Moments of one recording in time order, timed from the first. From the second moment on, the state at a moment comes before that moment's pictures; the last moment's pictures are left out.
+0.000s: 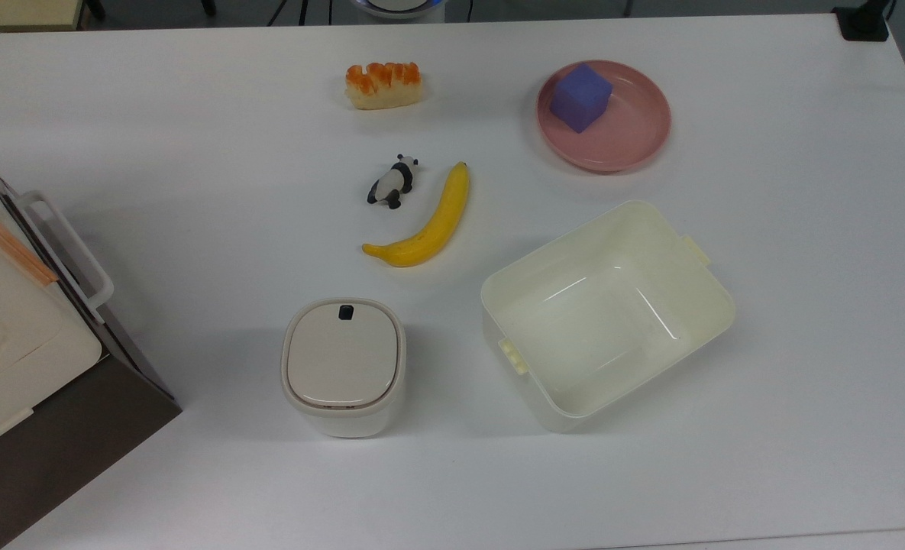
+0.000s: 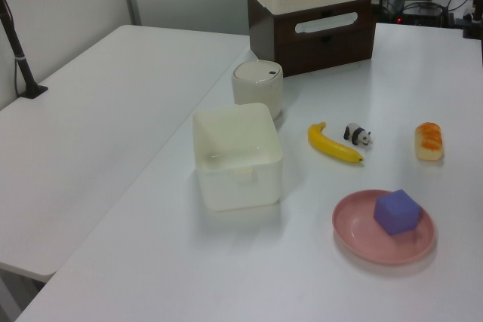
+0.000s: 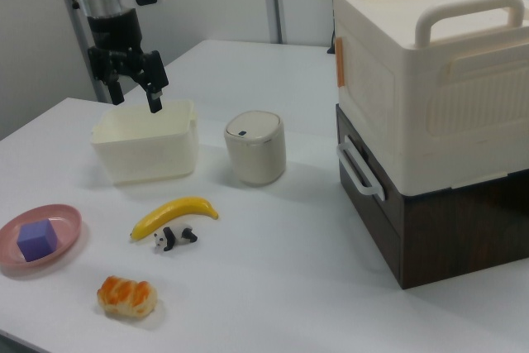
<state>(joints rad) 0.16 -0.07 -0.14 -1.61 -0.04 1.51 0.06</state>
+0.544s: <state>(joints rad) 0.16 -0.07 -0.14 -1.61 -0.04 1.48 0.06</state>
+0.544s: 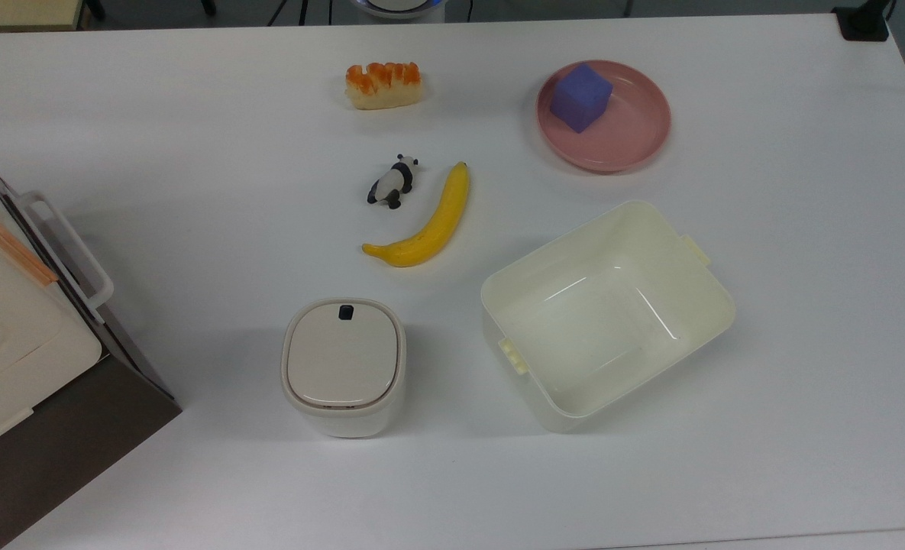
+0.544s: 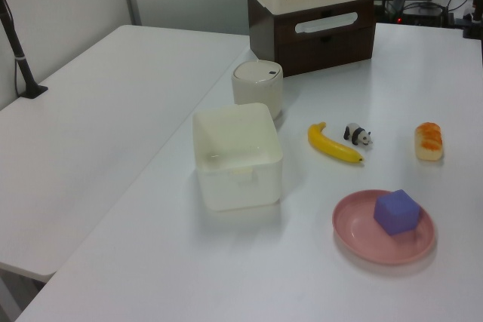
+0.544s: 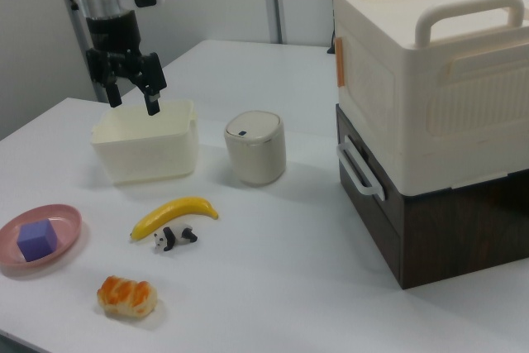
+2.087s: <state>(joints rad) -0.05 0.11 -0.15 -1.72 -0.15 2.00 -0.67</state>
